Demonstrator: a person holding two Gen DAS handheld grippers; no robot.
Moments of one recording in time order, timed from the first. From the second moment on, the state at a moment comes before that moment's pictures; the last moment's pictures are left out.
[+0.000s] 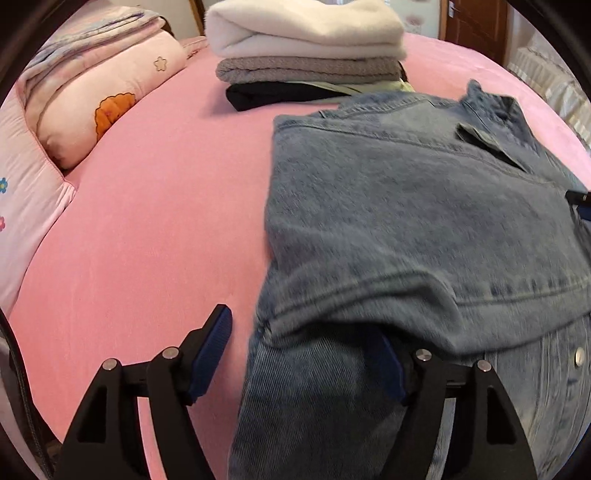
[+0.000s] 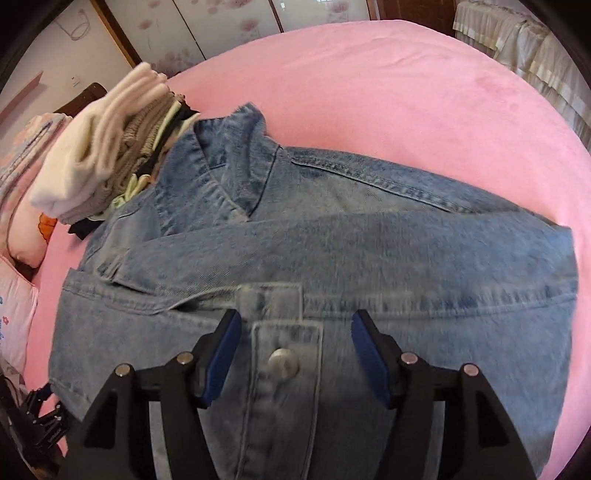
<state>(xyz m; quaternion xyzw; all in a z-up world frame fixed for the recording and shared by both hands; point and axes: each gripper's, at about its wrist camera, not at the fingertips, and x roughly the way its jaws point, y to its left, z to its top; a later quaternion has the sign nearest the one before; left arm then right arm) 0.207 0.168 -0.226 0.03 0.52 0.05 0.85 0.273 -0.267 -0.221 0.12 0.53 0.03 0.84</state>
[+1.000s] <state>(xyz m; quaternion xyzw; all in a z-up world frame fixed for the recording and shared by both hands) 0.216 0.184 -0.245 -0.11 0.48 0.12 0.86 0.311 -0.205 -0.142 -0.04 0.44 0.01 0.90</state>
